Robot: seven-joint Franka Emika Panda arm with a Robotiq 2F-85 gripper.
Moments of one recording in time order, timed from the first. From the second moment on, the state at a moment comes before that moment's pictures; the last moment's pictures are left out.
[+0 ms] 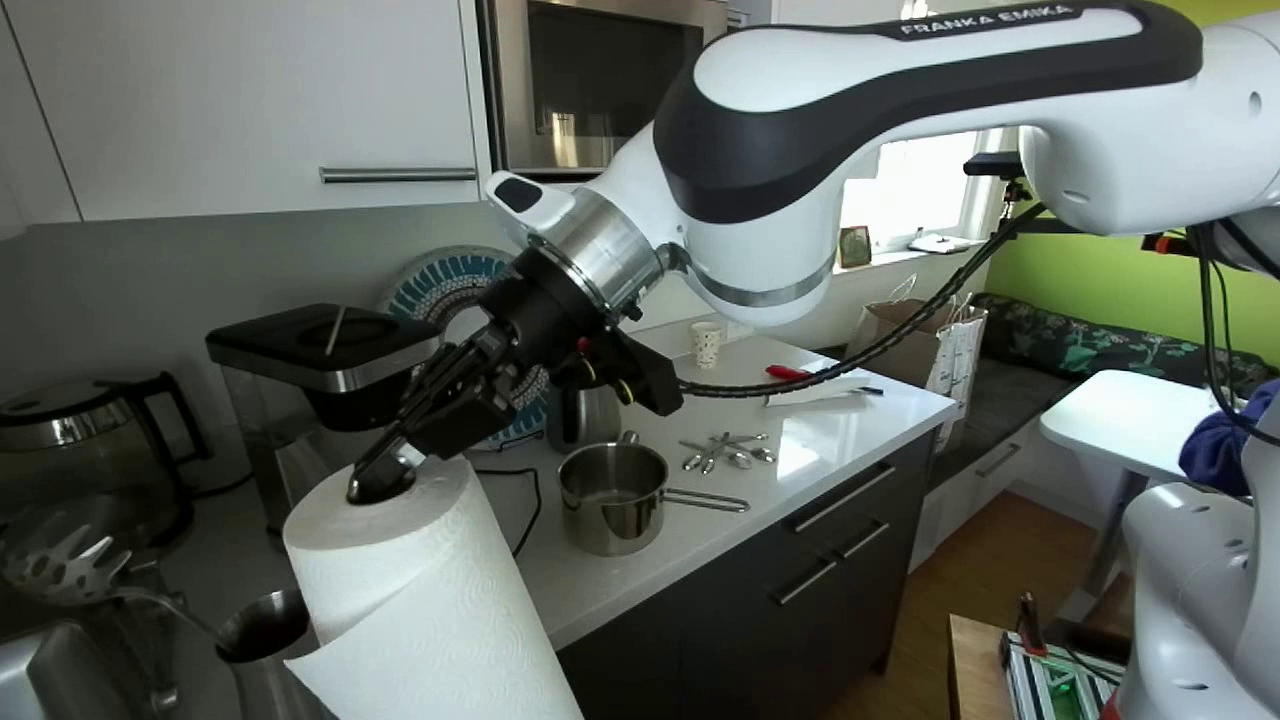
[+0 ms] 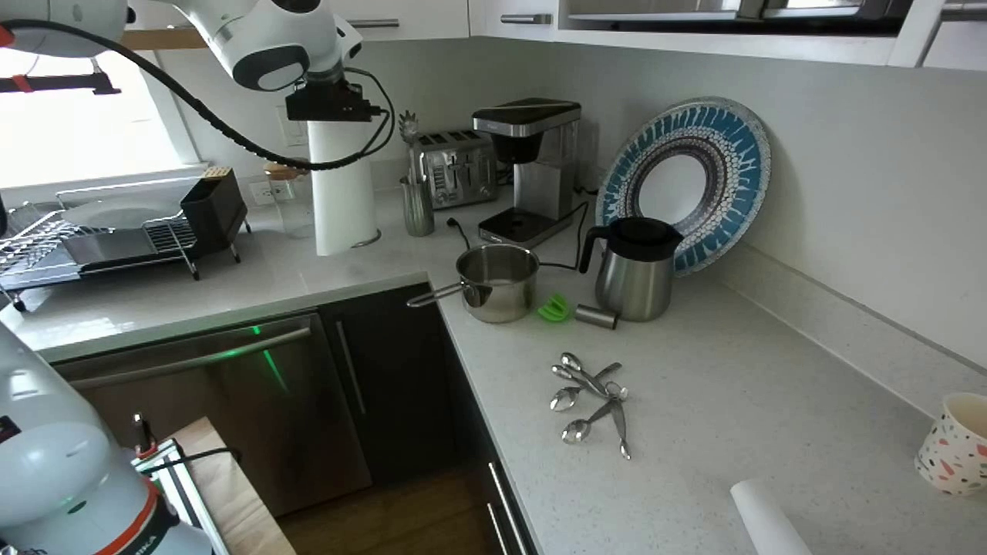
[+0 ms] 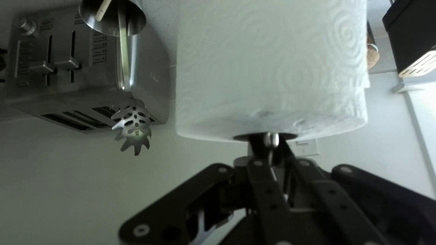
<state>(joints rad) 0.20 -0.11 0.22 -1.92 0.88 2.48 -1.05</state>
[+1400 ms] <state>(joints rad) 0.09 -0.37 0.08 -2.05 0.12 2.52 -0.41</state>
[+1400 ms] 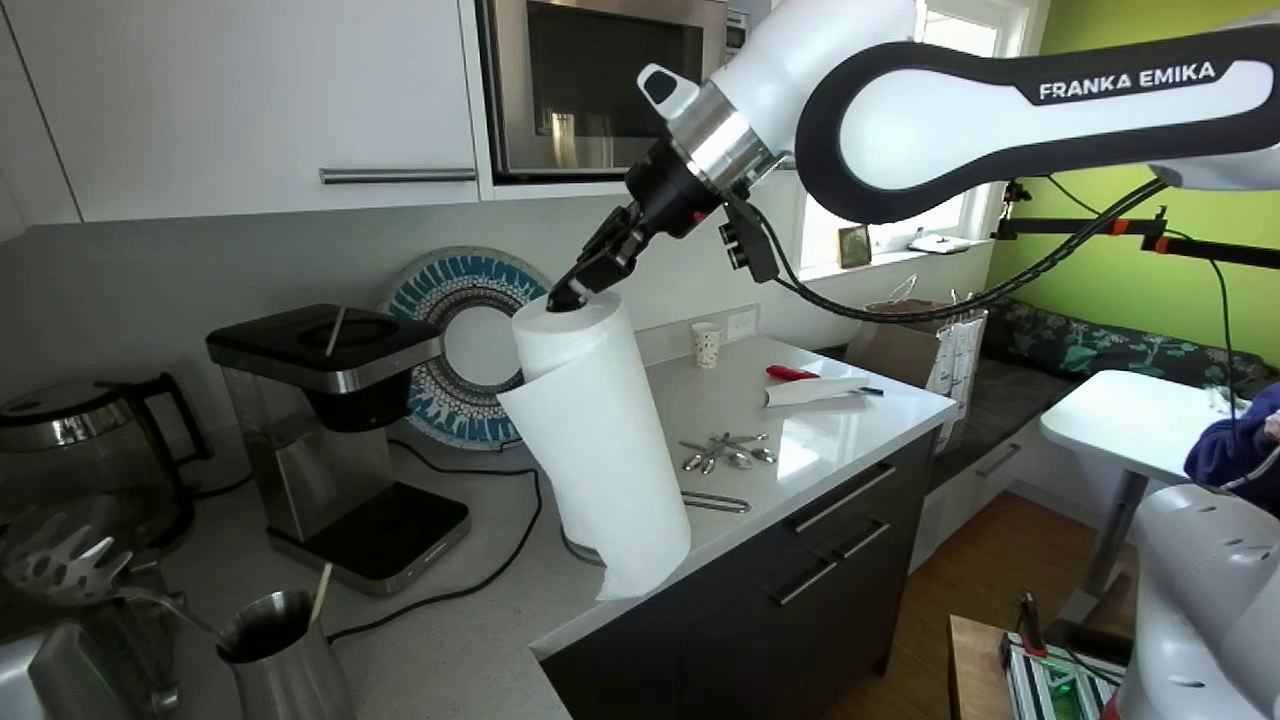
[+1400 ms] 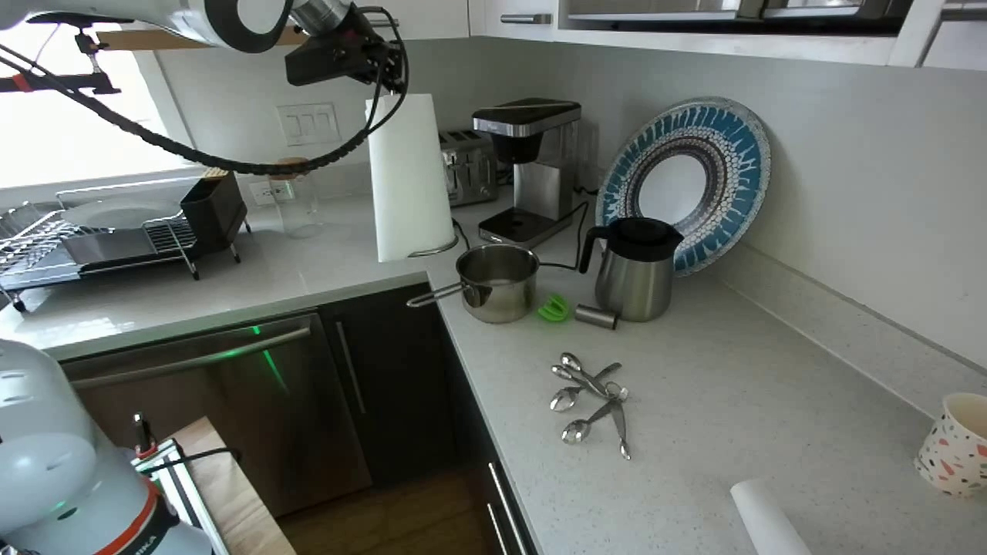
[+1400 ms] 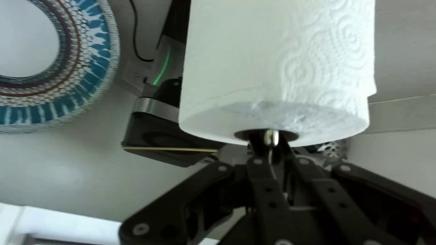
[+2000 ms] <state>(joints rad) -0.08 -0.51 -0.04 -2.09 -0.09 2.50 -0.21</state>
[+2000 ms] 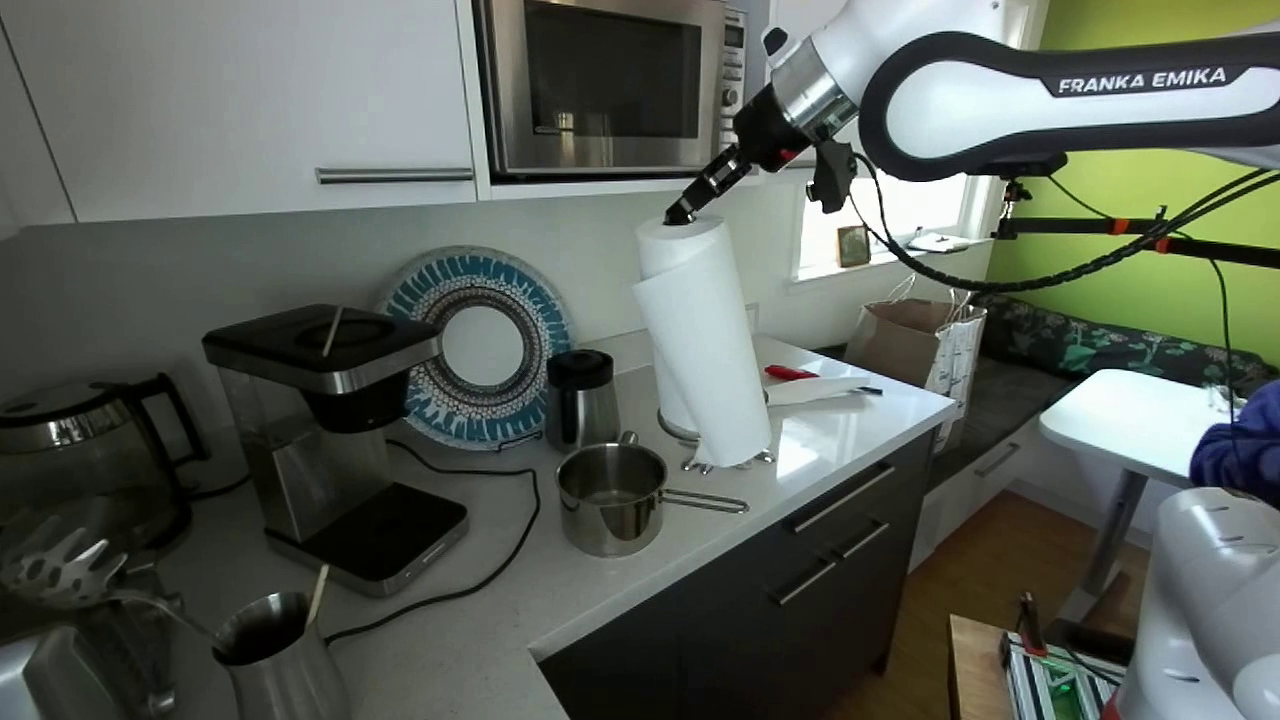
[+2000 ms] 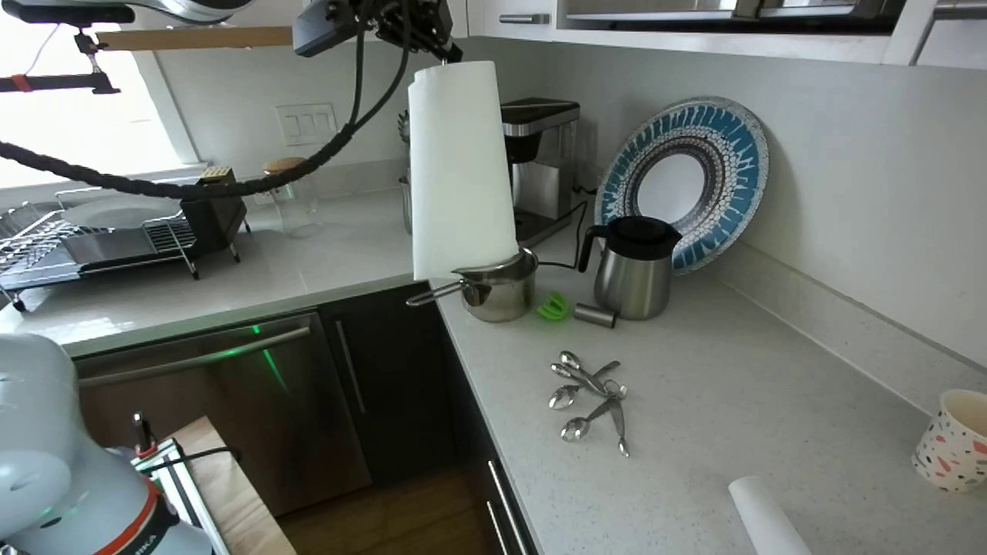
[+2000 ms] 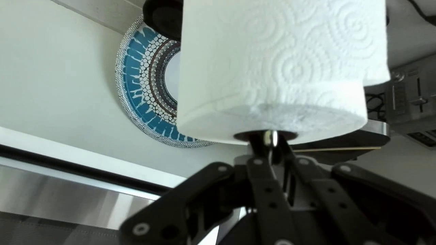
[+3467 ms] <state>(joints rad) -0.34 -0.43 -0.23 -2.18 -0.17 2.63 -0.02</state>
